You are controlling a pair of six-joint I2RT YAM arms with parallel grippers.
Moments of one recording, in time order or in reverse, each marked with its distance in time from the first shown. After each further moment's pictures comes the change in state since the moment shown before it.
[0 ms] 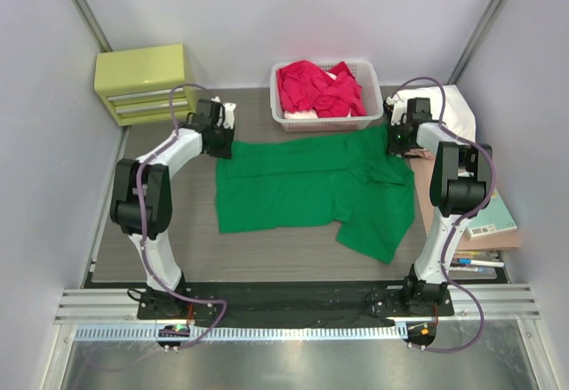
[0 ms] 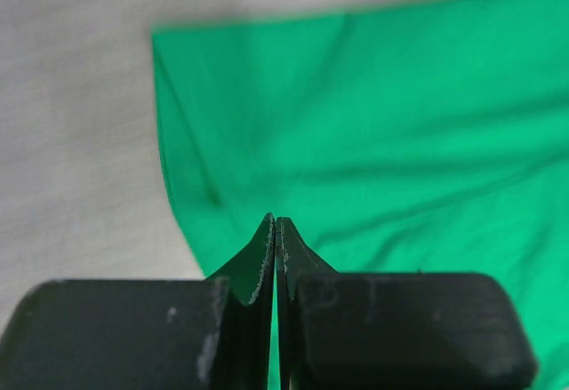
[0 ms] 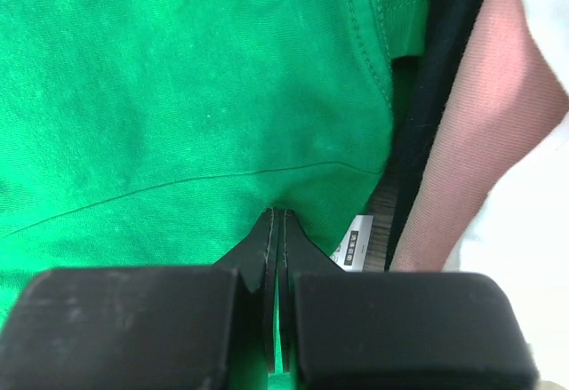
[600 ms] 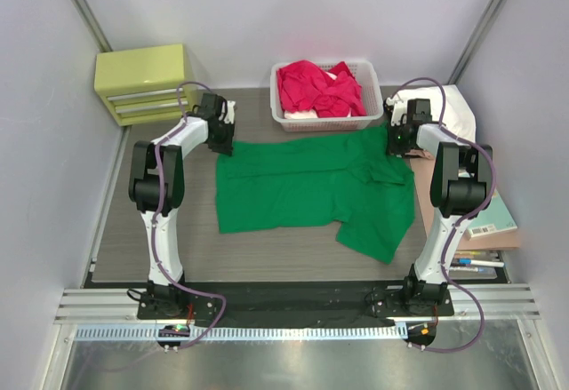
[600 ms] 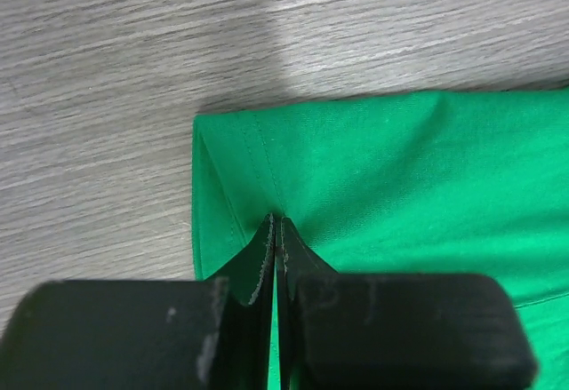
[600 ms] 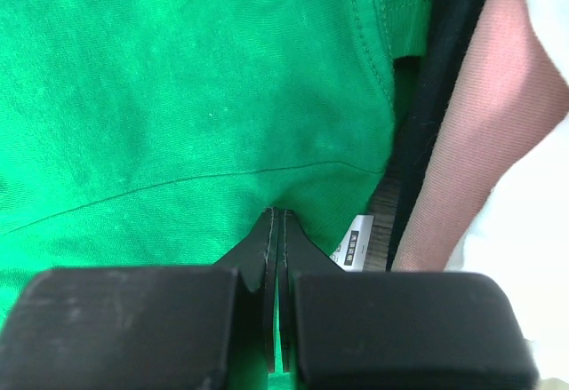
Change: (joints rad) left arm 0.021 0.282 0.272 -0.082 -0.002 -0.022; right arm 0.000 -0.009 -0.021 0.024 -0.003 -0.006
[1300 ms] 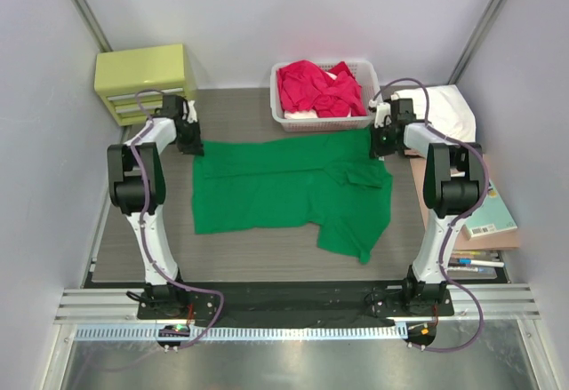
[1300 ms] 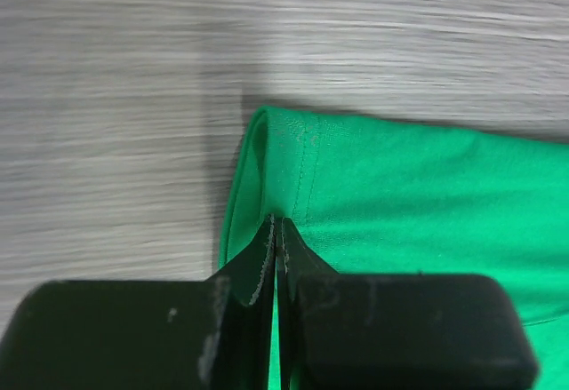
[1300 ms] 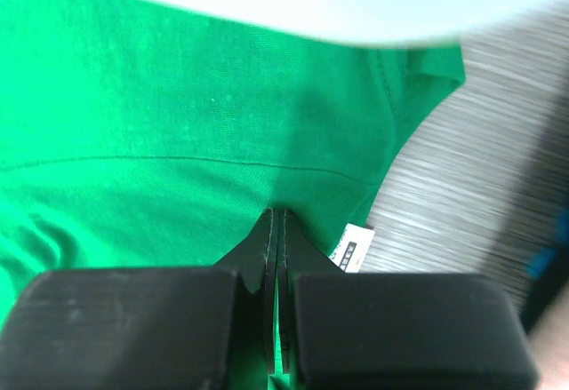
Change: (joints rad) left arm 0.210 -0.018 -0.033 0.000 0.058 -0.070; right arm 0.075 0.000 0.011 -0.048 -0.042 0.031
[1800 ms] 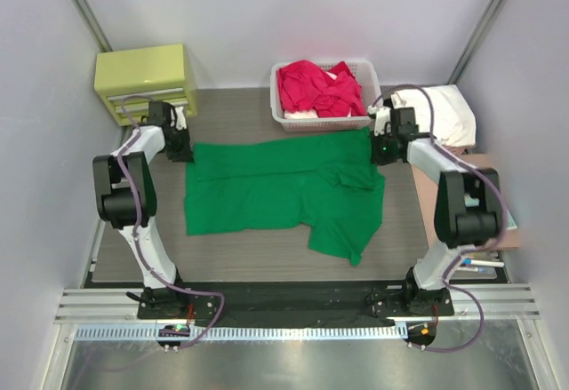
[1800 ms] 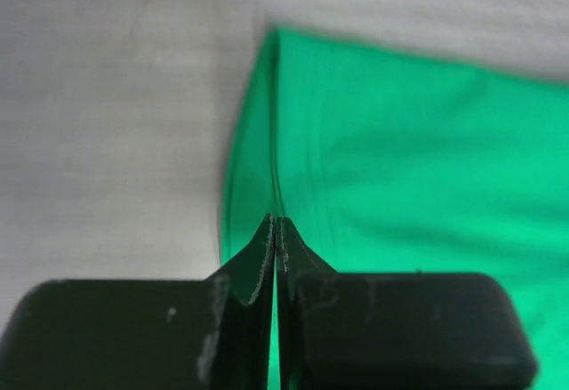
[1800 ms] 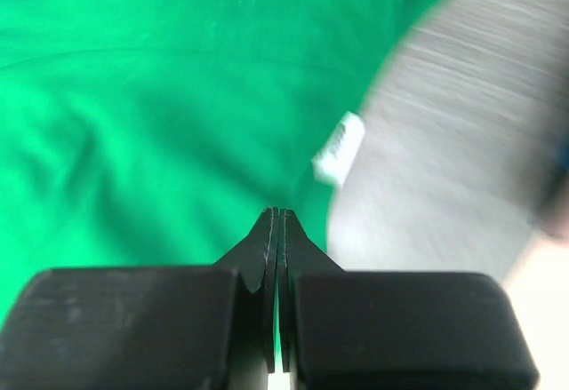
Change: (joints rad) left arm 0.073 -0.115 -0.135 0.014 0.009 0.037; right arm 0.074 -0.208 -0.198 0.042 0.054 0.012
